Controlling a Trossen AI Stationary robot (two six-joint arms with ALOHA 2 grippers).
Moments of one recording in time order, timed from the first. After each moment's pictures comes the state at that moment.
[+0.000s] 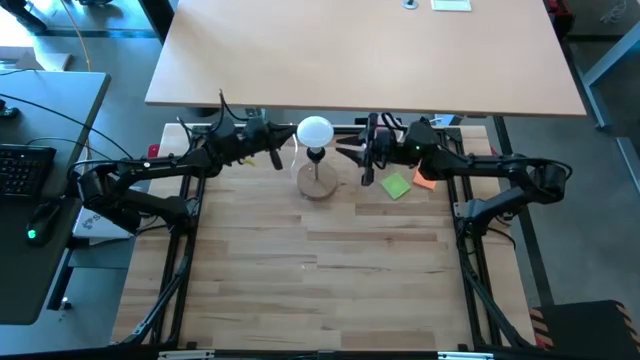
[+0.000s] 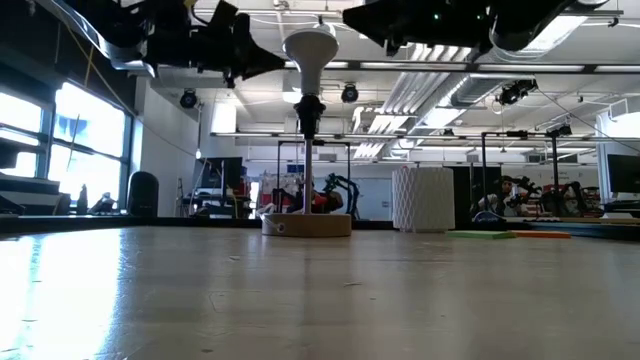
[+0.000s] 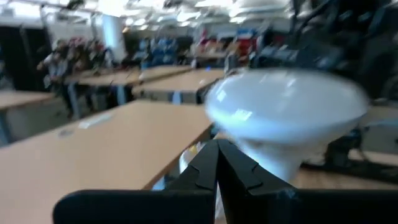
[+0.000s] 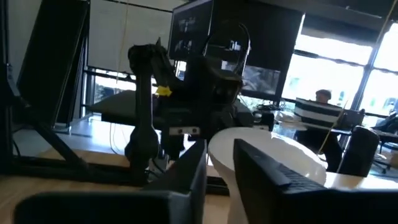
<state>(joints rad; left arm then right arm) 0.52 1.24 0.66 0.66 0.12 0.04 -0.36 1.37 0.83 0.70 -0.31 -0.16</state>
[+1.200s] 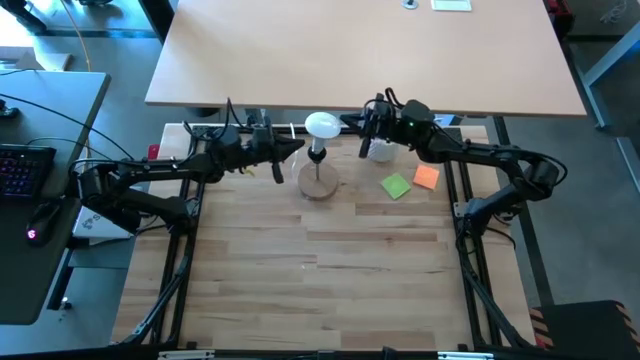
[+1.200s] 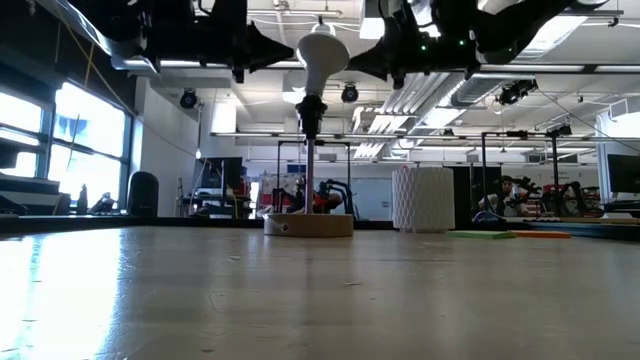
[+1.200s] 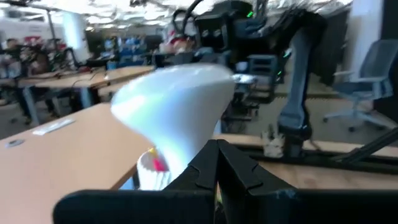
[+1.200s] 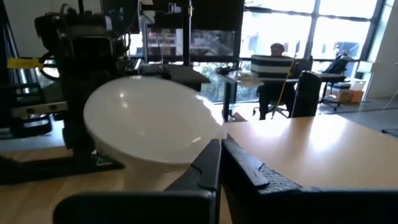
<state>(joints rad) 0.43 1.24 0.66 0.66 0.17 0.04 -0.56 1.45 0.90 0.59 -0.29 -0.04</state>
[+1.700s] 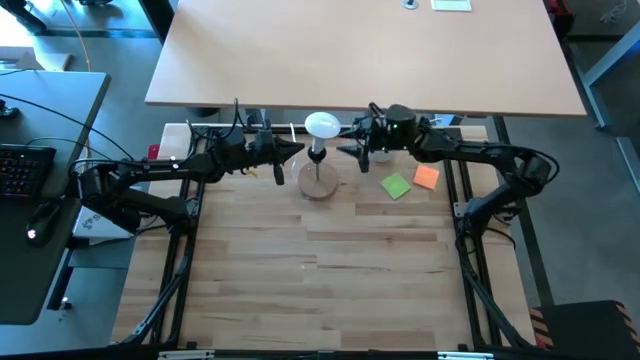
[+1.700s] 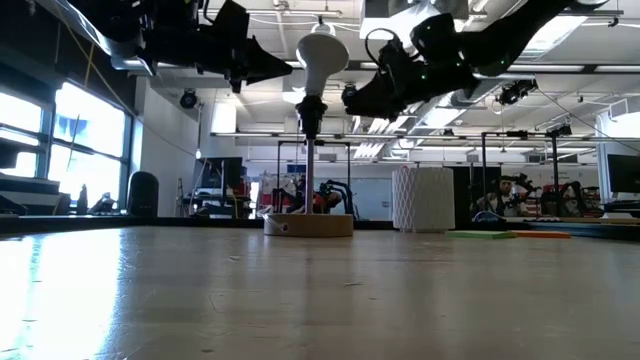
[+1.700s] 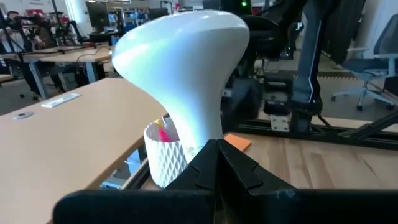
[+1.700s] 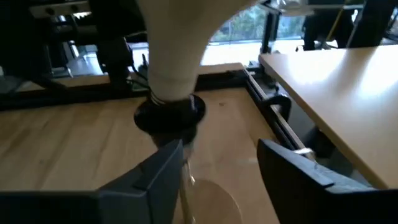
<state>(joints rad) 0.43 1.24 0.66 0.55 0.14 0.06 -0.58 1.51 0.90 0.33 -0.44 -0.11</state>
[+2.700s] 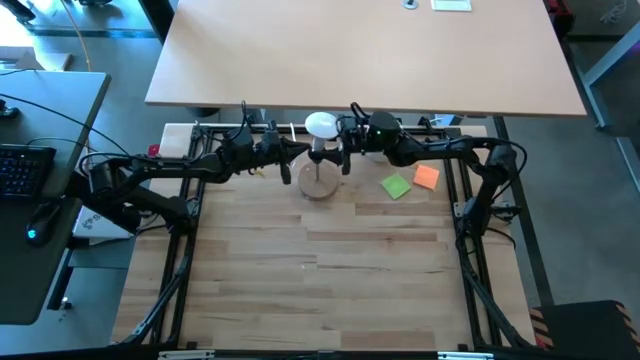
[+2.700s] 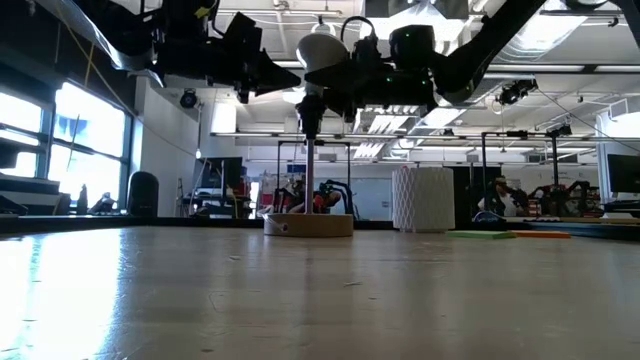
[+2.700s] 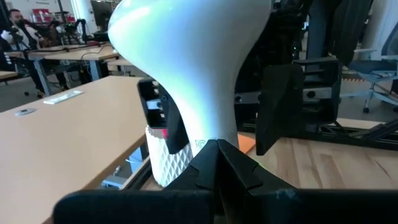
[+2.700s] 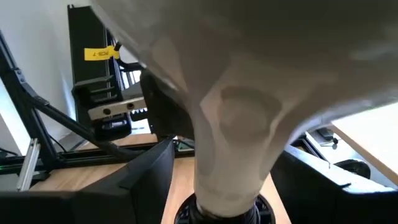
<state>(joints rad) 0.43 1.34 0.66 0.65 0.12 0.05 -0.50 1.79 1.01 0.80 -0.58 0.13</state>
